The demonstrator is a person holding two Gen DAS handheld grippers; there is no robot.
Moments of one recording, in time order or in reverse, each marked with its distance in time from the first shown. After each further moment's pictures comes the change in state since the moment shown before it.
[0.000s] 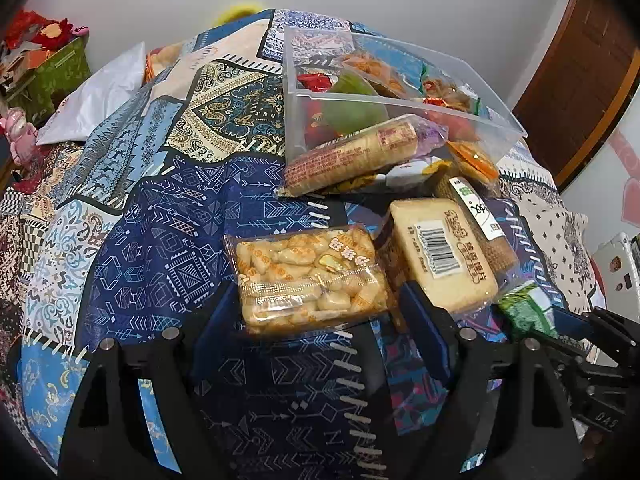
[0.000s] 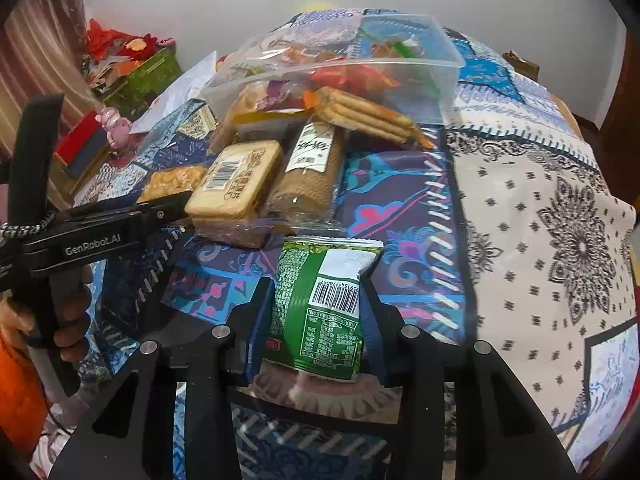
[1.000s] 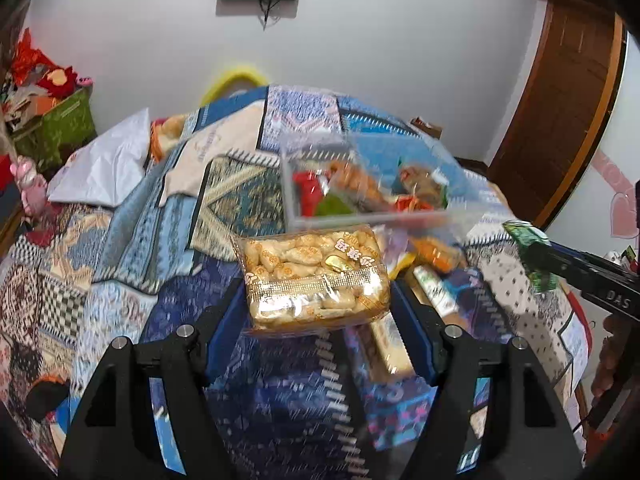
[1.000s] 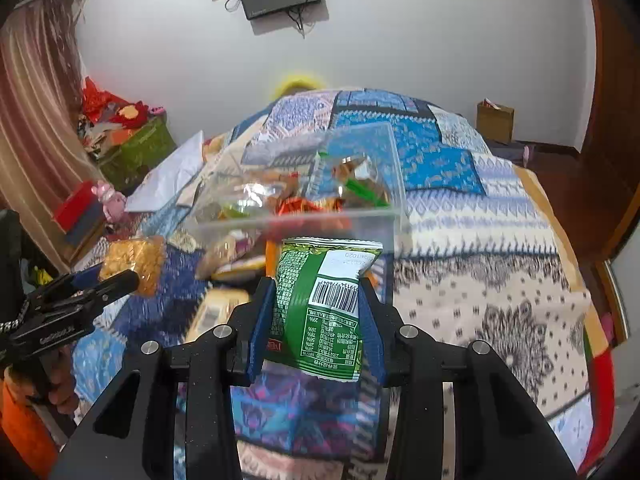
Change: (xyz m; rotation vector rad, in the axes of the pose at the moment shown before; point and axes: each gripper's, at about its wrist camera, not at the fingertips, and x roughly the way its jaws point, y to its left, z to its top) left arm -0.071 -0.006 0.045 0.049 -0.211 -0.008; right arm -0.051 -0.027 0.071 0.053 -0.233 -0.021
